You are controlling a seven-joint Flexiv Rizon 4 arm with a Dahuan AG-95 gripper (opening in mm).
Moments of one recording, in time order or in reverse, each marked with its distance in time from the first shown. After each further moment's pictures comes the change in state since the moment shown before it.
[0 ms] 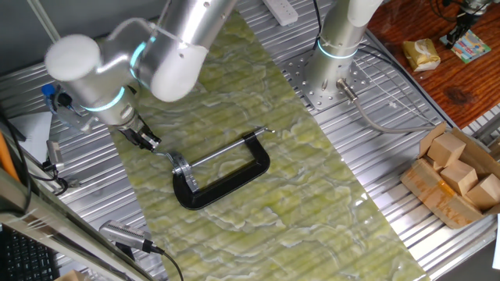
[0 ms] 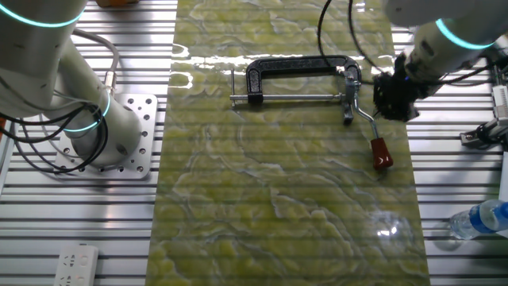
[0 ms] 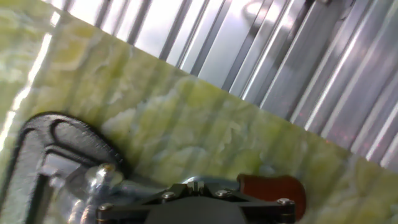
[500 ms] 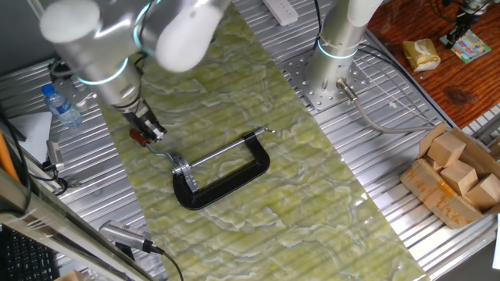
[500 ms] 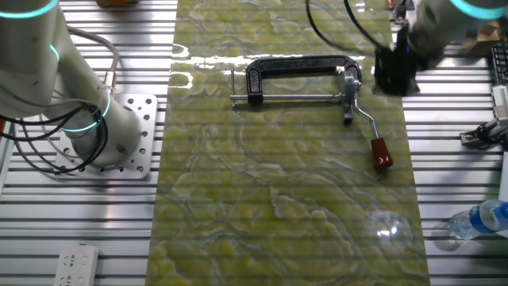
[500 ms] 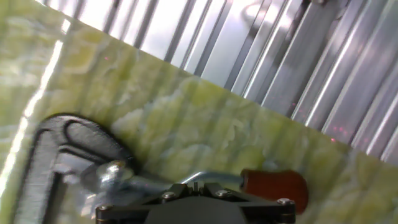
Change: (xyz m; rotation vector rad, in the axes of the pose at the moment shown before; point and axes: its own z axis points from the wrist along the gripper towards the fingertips) arm 0.019 0.060 -0.074 -0.015 -0.020 0.152
